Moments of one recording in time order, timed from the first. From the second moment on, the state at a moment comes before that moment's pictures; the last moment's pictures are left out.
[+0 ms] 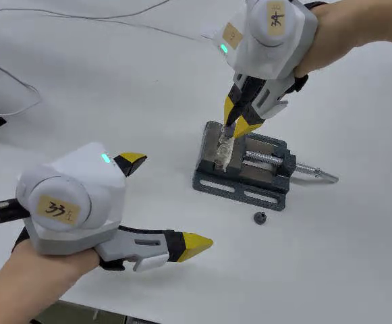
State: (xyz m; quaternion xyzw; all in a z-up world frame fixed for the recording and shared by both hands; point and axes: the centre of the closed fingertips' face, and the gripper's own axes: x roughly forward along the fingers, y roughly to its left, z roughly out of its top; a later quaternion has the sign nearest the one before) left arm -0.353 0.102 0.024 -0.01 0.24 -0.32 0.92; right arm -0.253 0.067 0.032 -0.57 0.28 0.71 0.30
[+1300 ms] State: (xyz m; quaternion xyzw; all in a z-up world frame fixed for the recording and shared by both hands) left arm -0.355 0.093 0.024 -0.02 0.23 -0.33 0.92; right arm -0.252 0.066 0.028 -0.55 0.33 0.66 0.39
